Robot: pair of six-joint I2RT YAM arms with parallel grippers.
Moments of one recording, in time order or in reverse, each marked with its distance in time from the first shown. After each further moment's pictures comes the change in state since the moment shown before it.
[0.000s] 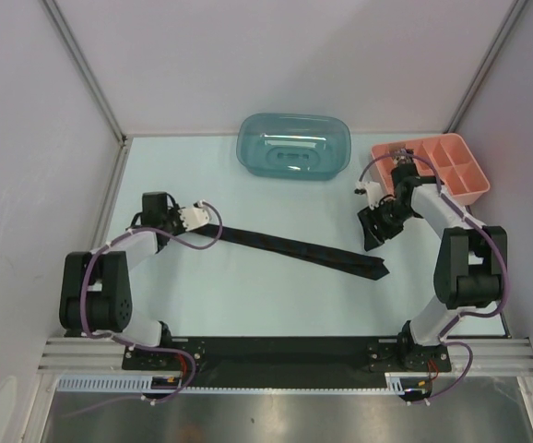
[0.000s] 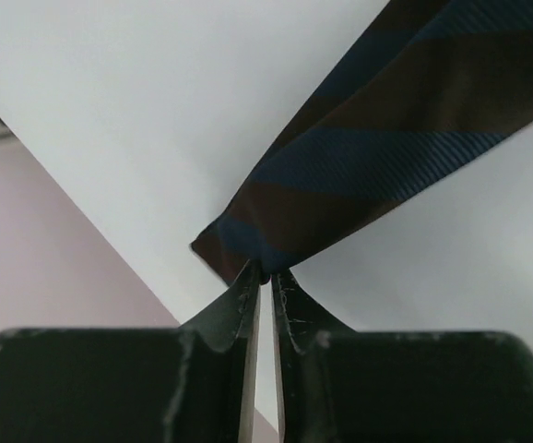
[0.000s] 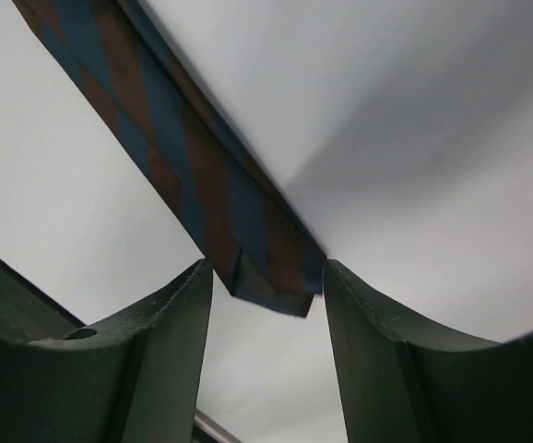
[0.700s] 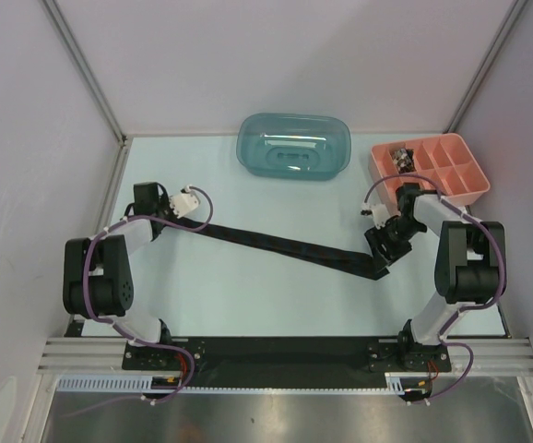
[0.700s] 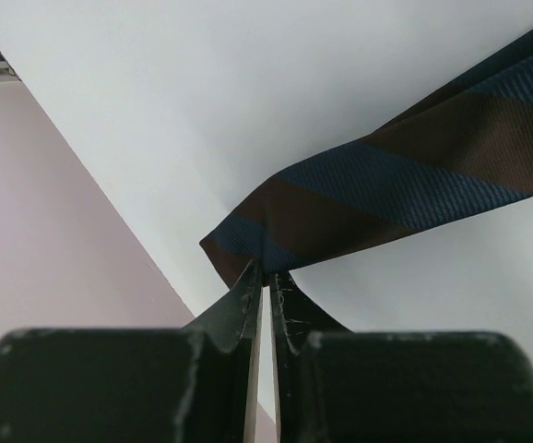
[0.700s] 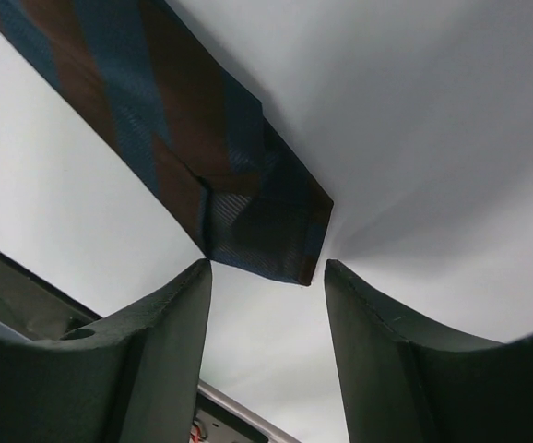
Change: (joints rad) left arm 0.087 0.121 0.113 0.026 -0.034 -0.096; right arm -0.070 0.036 -0.141 -0.027 0.073 -0.050
